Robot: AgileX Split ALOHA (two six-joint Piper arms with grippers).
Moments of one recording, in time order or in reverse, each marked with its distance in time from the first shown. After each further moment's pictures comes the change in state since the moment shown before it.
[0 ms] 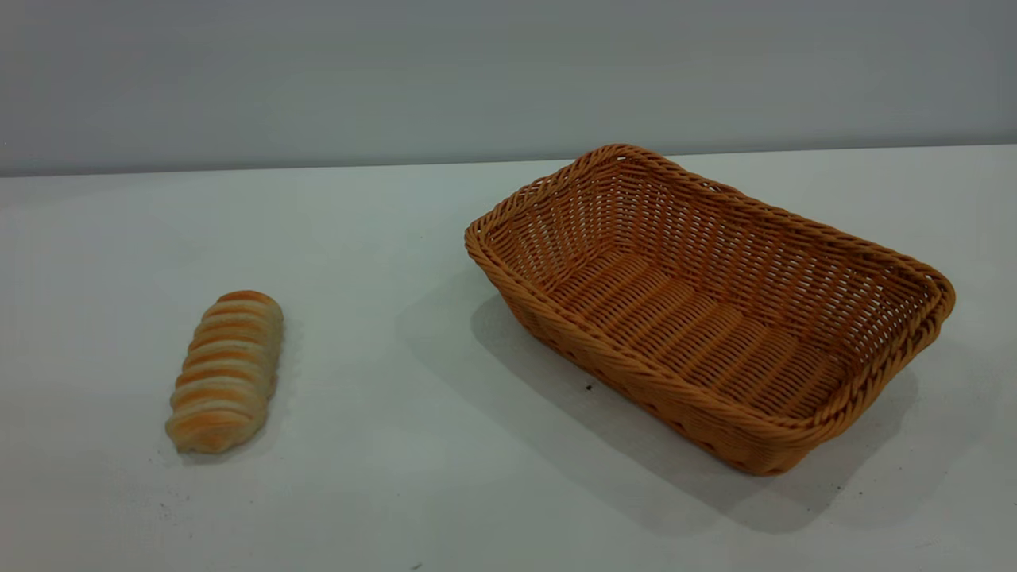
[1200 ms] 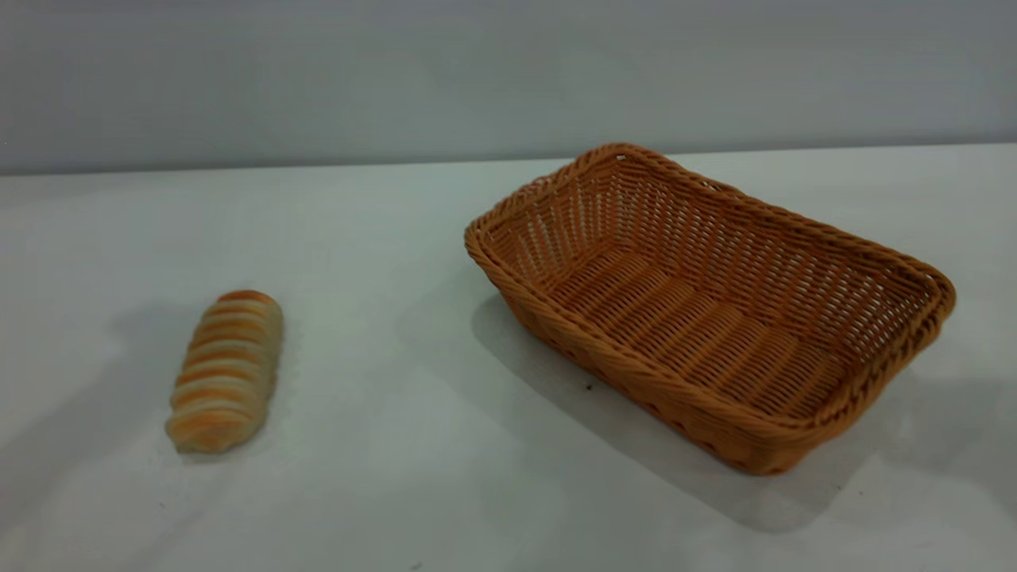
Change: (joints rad) left arm 0.000 1.556 -0.722 -0.780 -0.285 1.178; right arm 0.000 1.229 -0.240 0.134 -0.409 -0.082
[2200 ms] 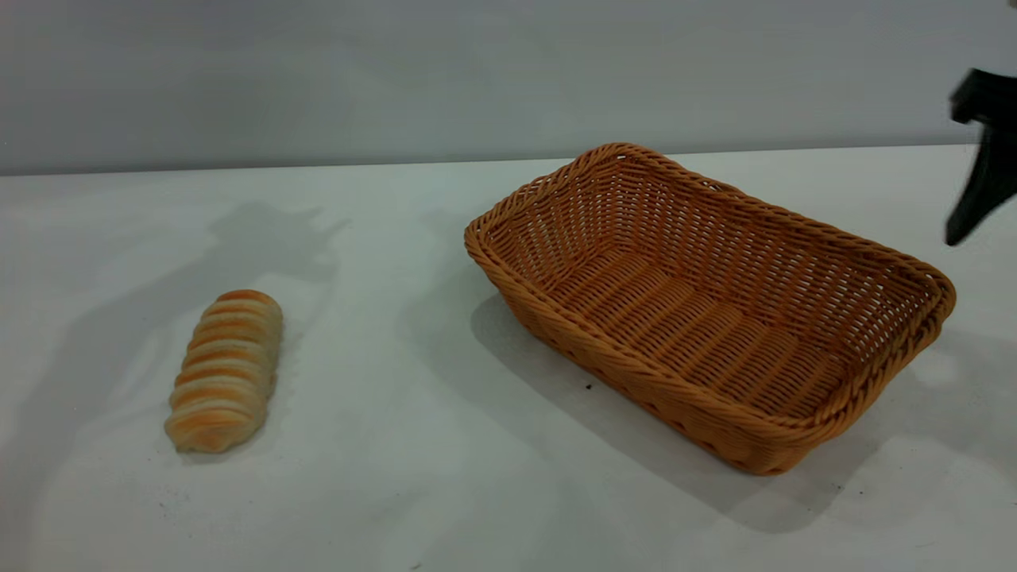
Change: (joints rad) left arm 0.000 0.572 -0.447 0.022 0.088 0.014; right arm -0.053 0.384 -0.184 -0.036 0.281 0.261
